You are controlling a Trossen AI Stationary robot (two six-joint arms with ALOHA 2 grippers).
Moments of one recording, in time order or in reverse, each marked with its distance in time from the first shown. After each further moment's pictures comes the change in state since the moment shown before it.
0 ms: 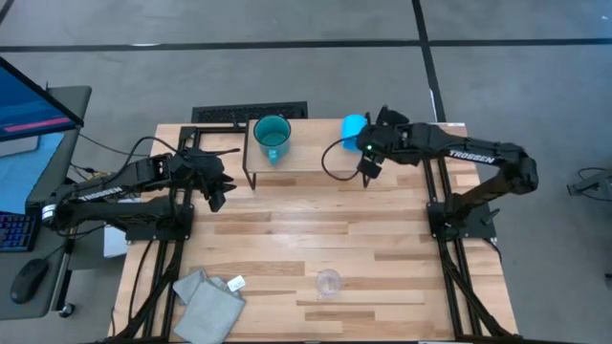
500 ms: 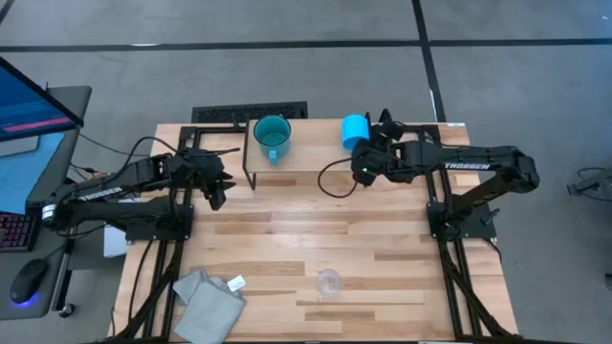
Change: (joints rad) left arm 0.000 0.000 0.000 0.000 -0.051 0.016; right arm 0.120 0.001 -0.100 0.120 0.234 0.031
